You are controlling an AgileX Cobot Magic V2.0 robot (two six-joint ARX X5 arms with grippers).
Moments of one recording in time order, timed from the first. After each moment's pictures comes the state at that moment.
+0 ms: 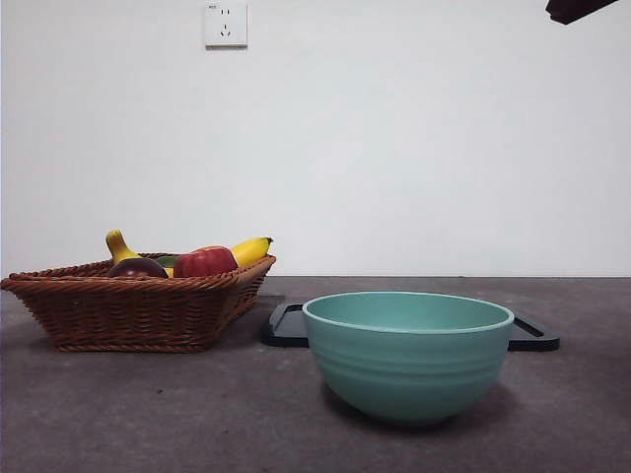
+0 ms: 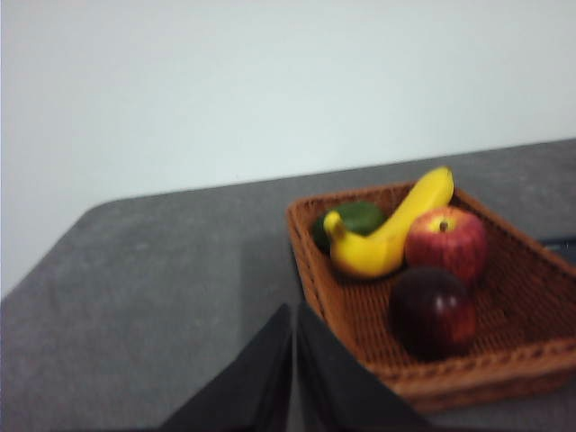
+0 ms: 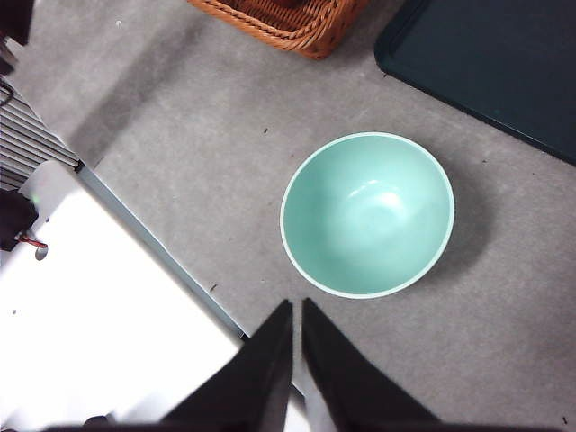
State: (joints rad) left arm -0.01 0.03 0.05 -0.02 0.10 0.11; right arm 0.60 0.83 0.95 -0.92 -0.37 0.21
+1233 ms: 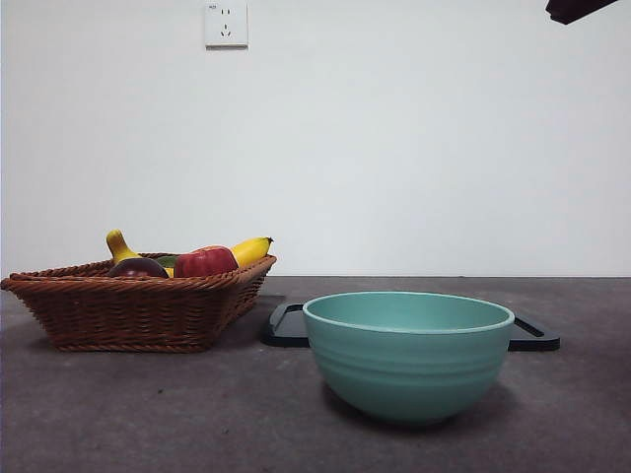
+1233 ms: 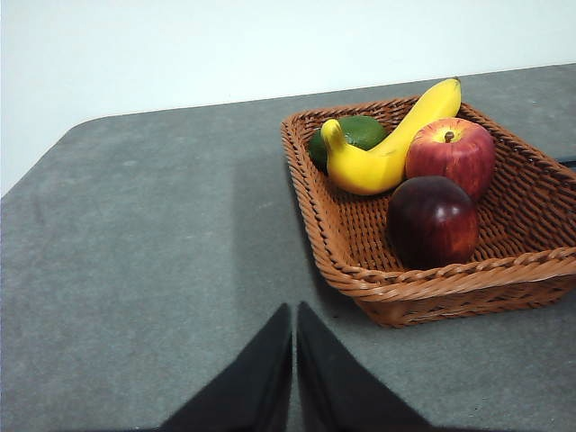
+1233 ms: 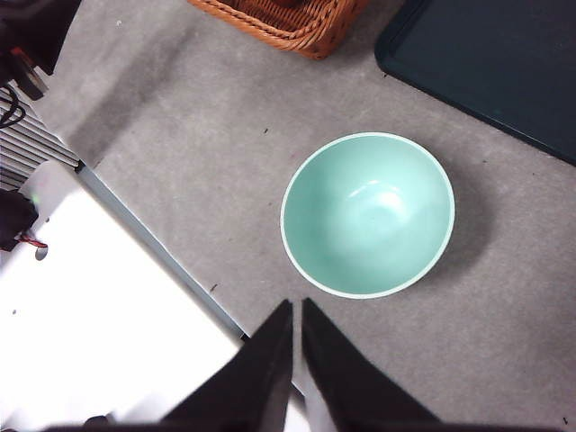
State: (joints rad) left arm -0.01 0.01 0.03 -0.18 0.10 0.11; right arm 0.60 0.83 0.95 -0.92 -0.37 0.21
